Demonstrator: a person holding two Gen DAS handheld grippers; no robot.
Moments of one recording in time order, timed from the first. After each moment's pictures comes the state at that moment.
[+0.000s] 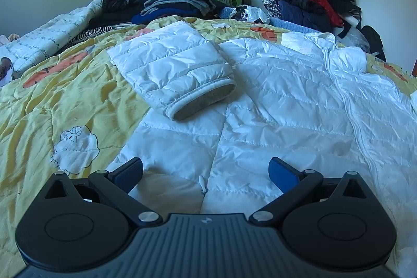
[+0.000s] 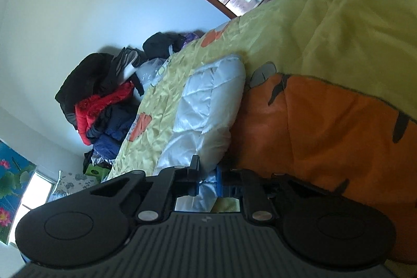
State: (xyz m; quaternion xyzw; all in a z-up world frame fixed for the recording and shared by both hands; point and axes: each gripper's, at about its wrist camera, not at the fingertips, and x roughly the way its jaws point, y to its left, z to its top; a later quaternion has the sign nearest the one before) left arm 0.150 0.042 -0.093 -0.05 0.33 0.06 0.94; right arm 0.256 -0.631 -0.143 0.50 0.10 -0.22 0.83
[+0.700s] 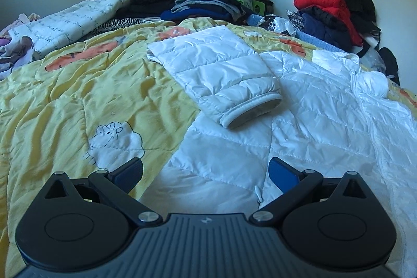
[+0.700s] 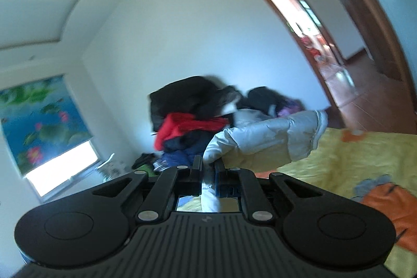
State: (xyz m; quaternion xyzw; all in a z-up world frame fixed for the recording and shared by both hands) left arm 0.140 0.092 -0.089 -0.10 0.32 0.09 0.94; right arm 0.229 -0.483 0.040 0.27 -0.01 -0.08 0.96
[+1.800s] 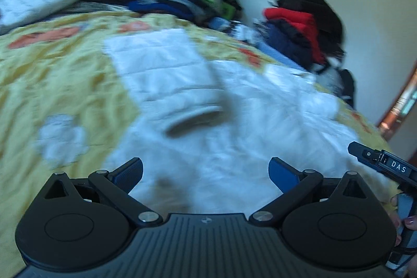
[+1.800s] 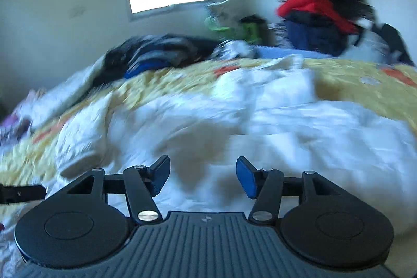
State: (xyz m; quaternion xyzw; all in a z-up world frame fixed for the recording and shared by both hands) left arm 0.146 0.076 -0.065 -0.19 0.31 -0.02 0.93; right arm 0.218 -0.248 -0.030 0.07 0.24 0.15 0.96
